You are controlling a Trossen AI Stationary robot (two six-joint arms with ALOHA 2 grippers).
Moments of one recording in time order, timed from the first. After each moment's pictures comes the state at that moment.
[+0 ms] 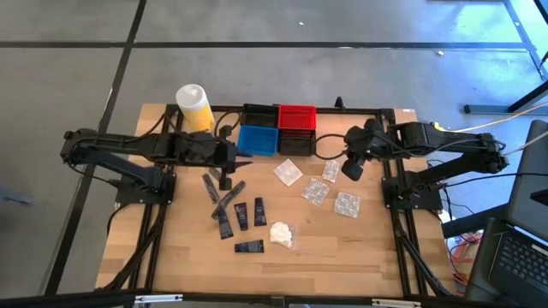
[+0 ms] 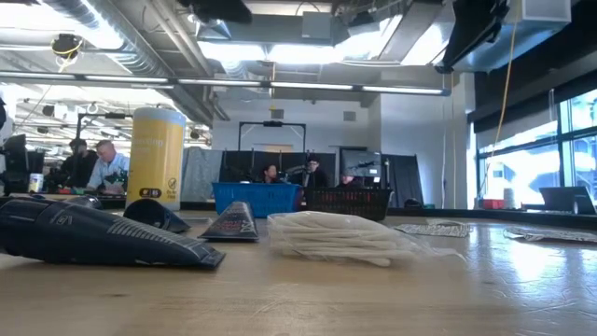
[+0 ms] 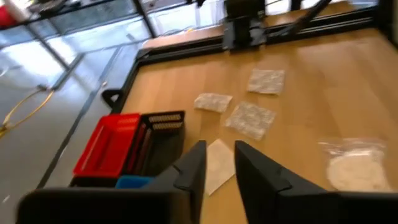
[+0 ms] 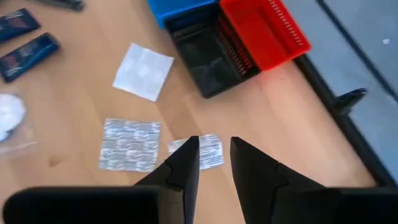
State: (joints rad) left arm -0.03 1.10 1.01 -0.39 -0.25 0.12; right arm 0.02 1.13 1.24 -1.18 0.39 0.39
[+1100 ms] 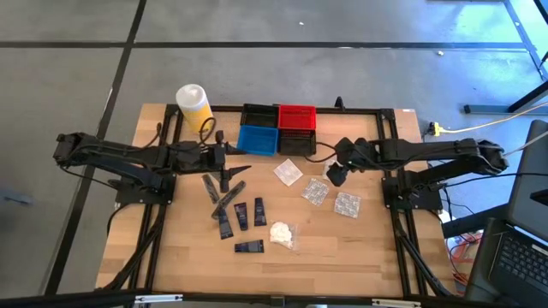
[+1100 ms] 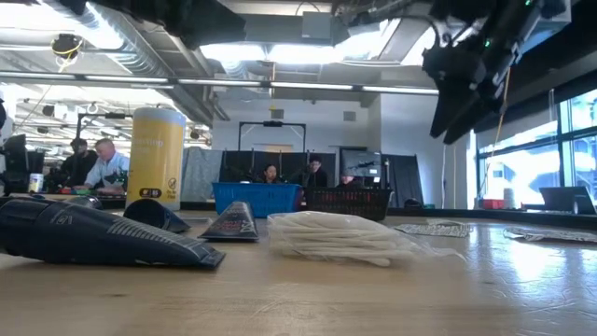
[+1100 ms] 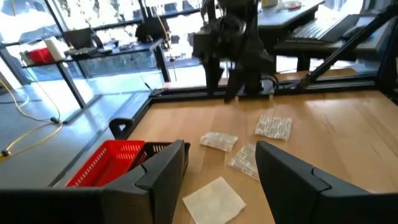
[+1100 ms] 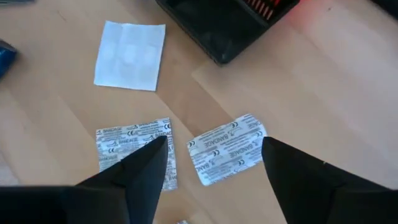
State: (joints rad) left arm -0.03 0.96 0.61 0.17 -0.26 0.10; right arm -0.06 1.15 0.81 -0.74 0.28 0.63
